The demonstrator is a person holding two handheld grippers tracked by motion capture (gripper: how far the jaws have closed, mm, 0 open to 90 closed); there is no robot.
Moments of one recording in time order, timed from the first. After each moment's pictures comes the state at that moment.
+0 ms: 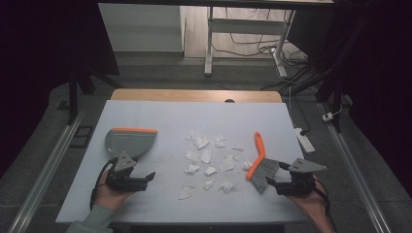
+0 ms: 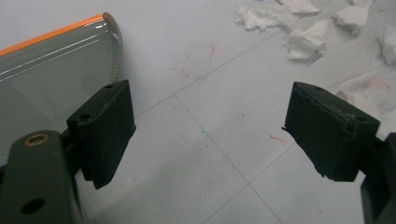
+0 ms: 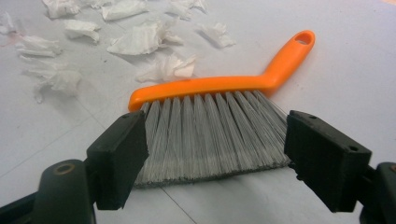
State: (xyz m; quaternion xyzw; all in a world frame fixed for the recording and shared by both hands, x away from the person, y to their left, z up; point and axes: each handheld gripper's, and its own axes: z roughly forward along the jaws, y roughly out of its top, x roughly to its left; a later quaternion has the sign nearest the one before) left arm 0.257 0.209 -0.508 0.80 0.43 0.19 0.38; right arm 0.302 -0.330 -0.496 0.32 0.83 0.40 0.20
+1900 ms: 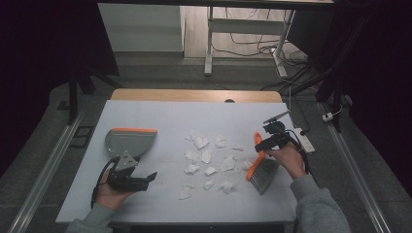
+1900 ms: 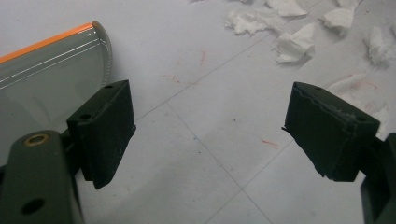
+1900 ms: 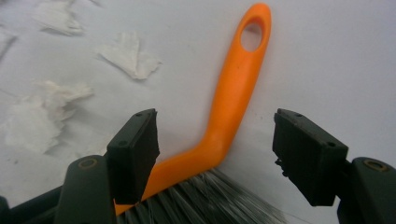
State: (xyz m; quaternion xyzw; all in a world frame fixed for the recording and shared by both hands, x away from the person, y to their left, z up) left arm 0.259 0.205 -0.506 0.80 0.42 0.18 0.38; right arm 0.433 -0.261 -0.457 0.53 0.83 0.16 0.09
